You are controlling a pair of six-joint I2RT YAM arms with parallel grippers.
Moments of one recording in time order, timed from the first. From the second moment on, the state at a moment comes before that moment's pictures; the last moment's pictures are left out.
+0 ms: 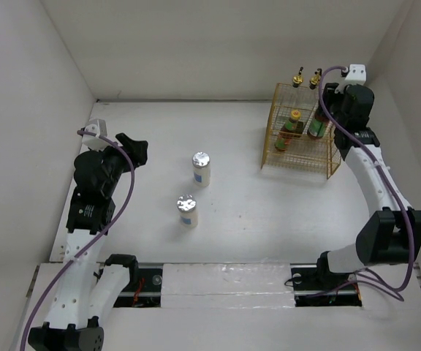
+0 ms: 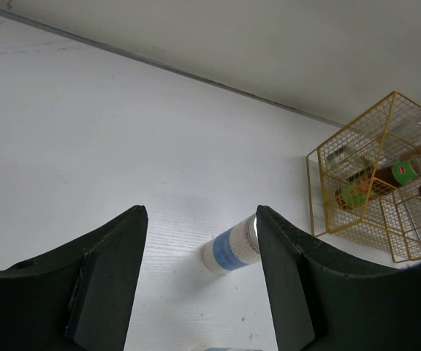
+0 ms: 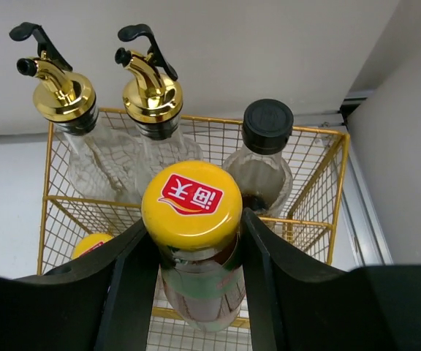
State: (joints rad) left arm -0.08 0.74 0.86 -0.25 0.08 -0.46; right arm -0.01 1.43 1.30 -0.04 0.06 0.02
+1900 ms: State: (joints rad) left arm -0.08 0.74 0.86 -0.25 0.11 -0.46; right arm 0.44 1.25 1.08 0.26 0.02 0.10
